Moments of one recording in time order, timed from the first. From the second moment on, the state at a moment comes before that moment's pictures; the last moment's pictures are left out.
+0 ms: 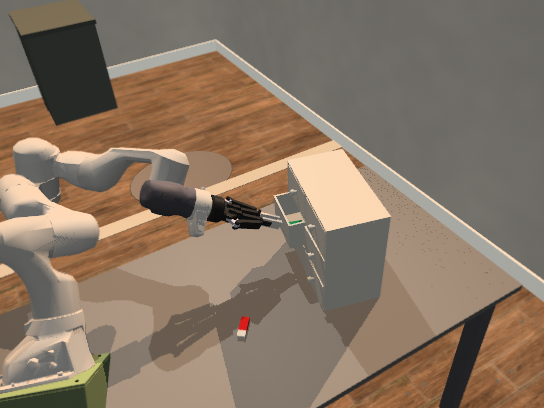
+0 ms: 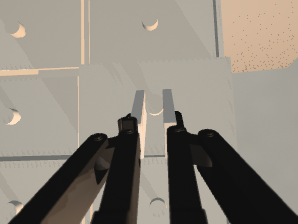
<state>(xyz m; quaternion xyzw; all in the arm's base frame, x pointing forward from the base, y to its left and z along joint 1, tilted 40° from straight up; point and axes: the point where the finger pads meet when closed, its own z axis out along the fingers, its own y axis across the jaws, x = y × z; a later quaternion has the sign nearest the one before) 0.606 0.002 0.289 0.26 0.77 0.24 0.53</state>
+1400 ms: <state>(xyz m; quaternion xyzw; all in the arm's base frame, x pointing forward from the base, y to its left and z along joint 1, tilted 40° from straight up) 0.588 0.007 0.287 0.26 0.77 0.24 0.53</state>
